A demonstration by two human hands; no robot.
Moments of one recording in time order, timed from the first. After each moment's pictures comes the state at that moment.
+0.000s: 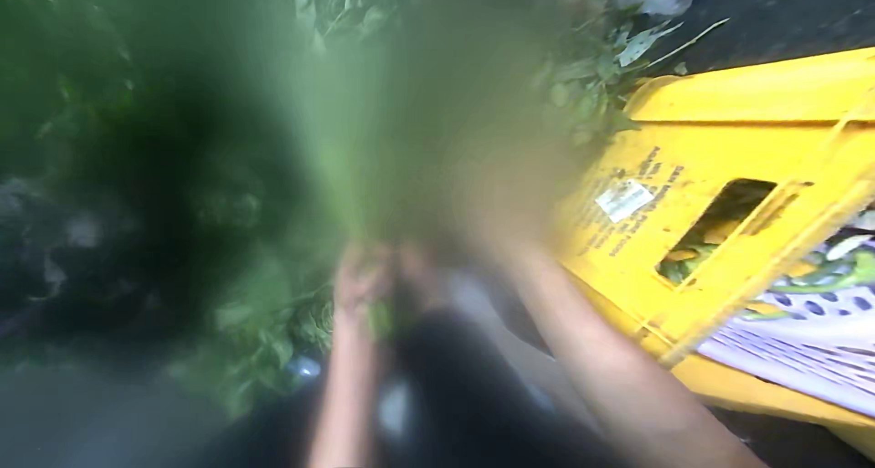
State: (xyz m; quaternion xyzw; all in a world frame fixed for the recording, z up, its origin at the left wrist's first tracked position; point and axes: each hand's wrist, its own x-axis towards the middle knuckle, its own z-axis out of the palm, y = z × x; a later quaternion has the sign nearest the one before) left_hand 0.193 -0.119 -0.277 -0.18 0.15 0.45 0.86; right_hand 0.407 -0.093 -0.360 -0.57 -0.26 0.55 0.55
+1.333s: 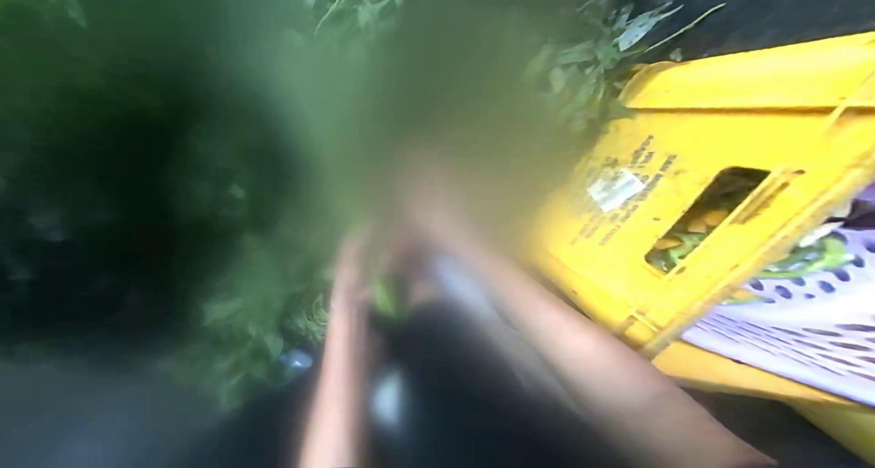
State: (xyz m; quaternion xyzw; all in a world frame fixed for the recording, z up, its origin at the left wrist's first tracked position) left_hand 0.209 -0.115 -0.280 -0.11 0.37 0.39 0.83; right_hand 0.365 -0.071 -0.306 -0.66 -0.43 0.54 0.28
